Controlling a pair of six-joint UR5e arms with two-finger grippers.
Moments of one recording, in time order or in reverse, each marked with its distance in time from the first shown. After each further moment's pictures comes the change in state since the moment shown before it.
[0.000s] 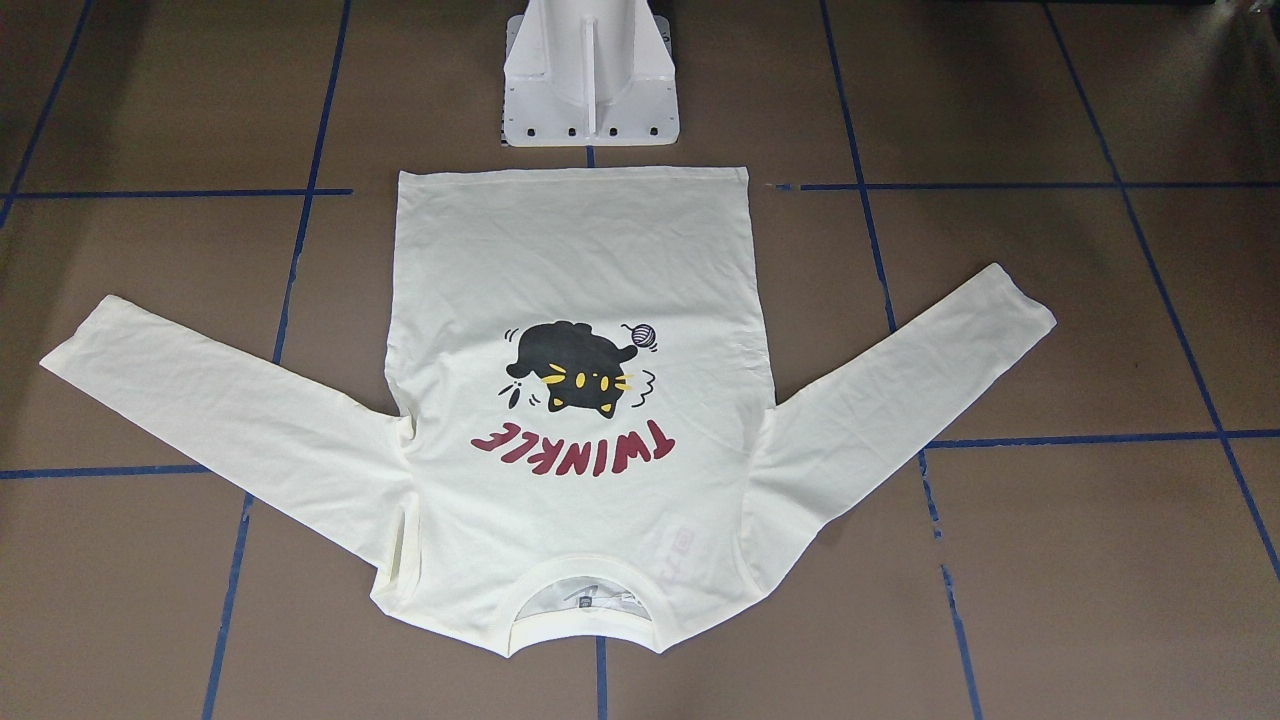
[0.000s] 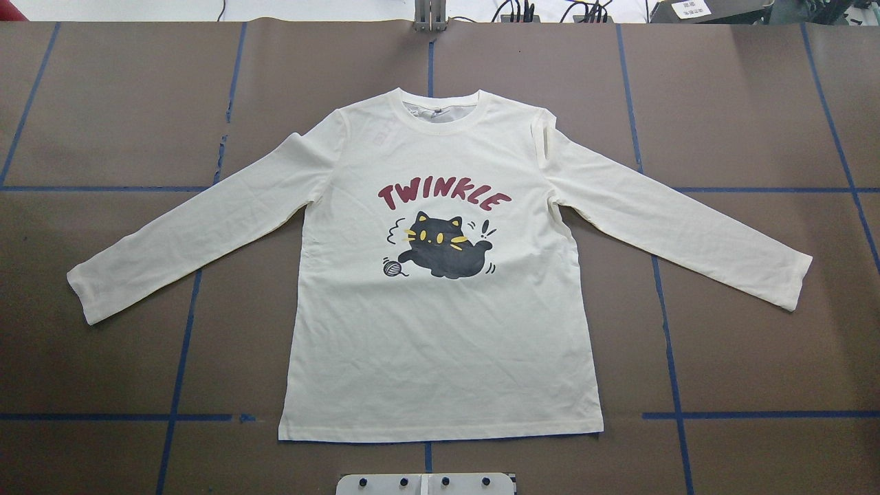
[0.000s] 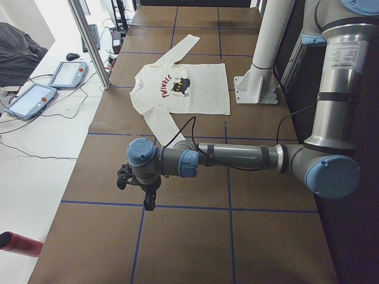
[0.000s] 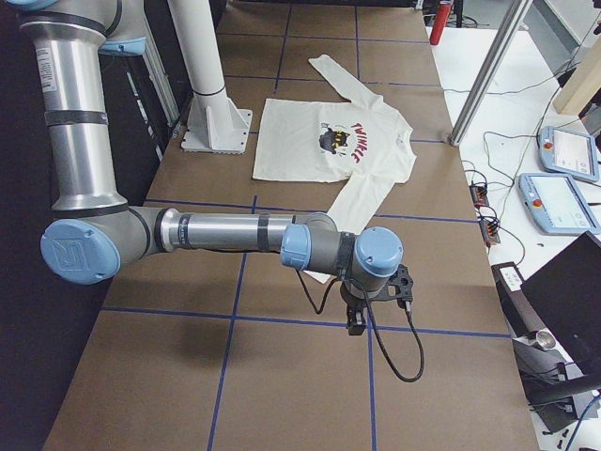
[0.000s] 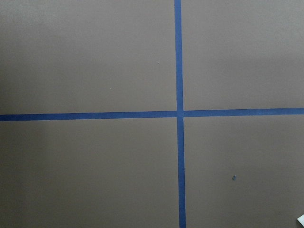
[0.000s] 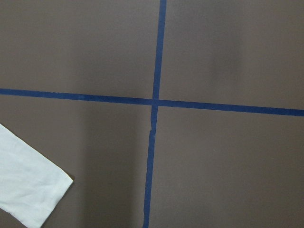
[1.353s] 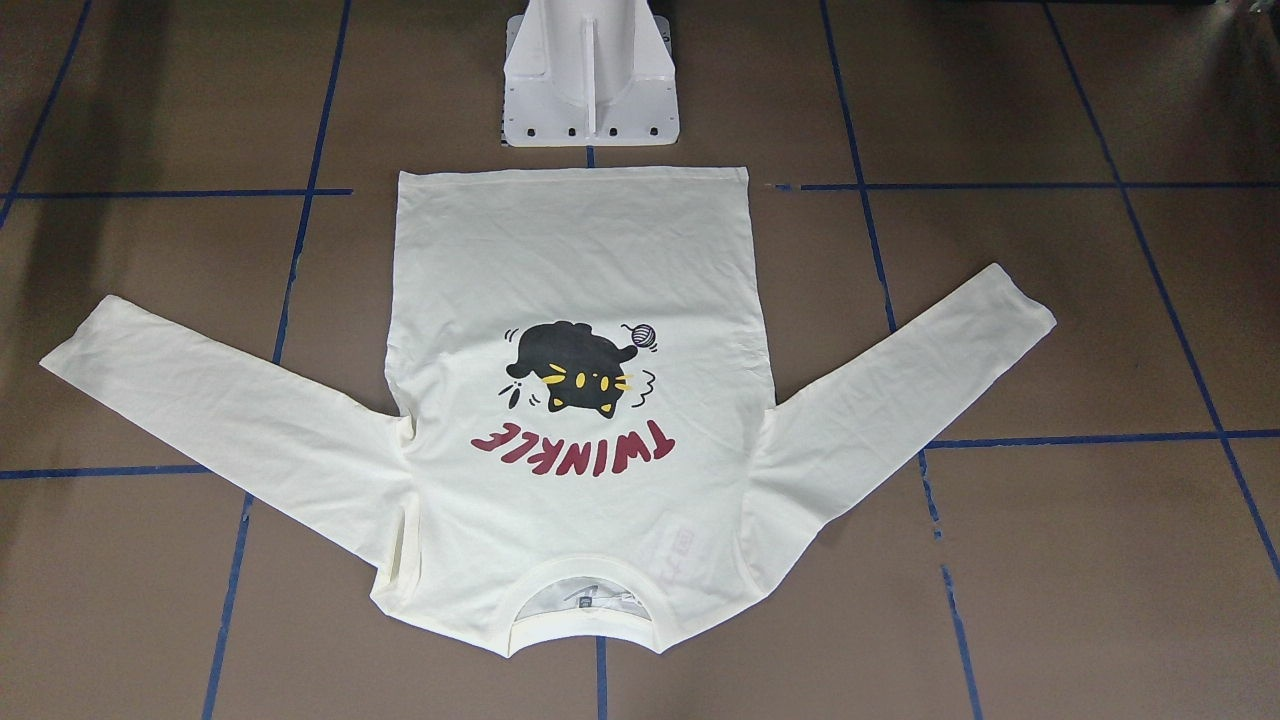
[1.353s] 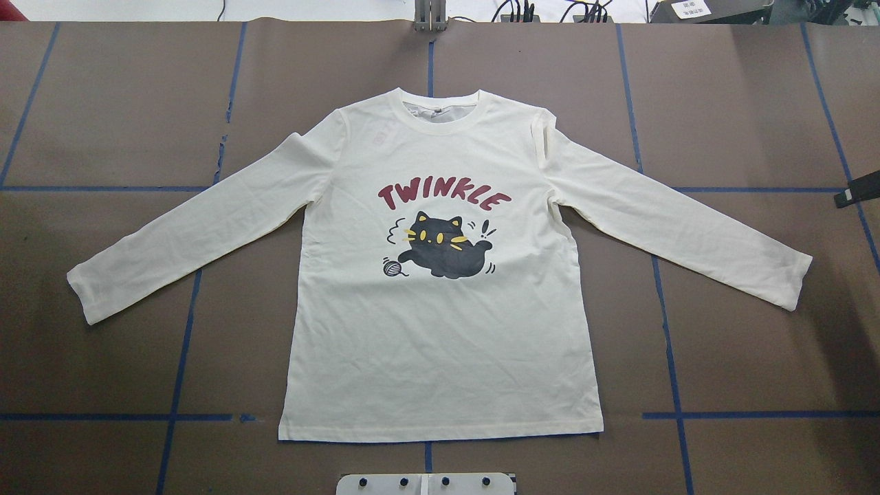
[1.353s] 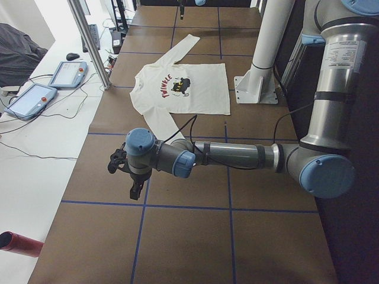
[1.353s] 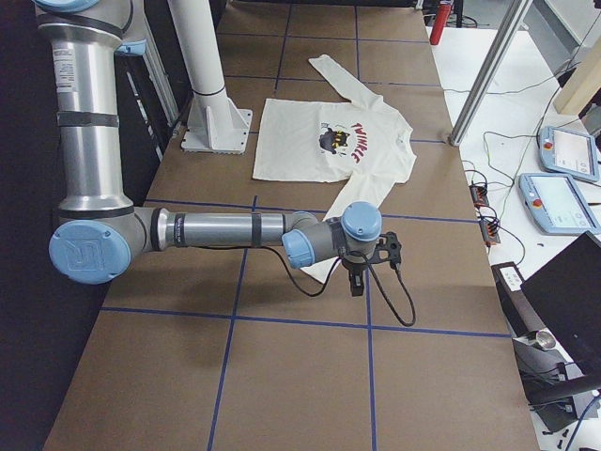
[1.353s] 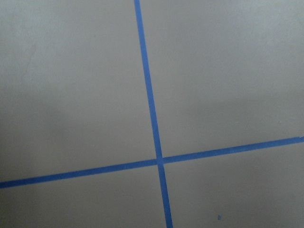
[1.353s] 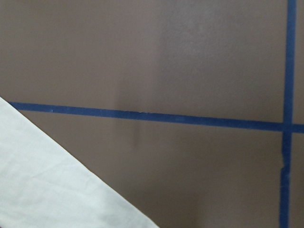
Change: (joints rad) left arm 0.004 -0.028 0.024 -0.301 -0.002 -0.025; right arm -0.391 -0.148 0.039 0.739 -0.043 0.709
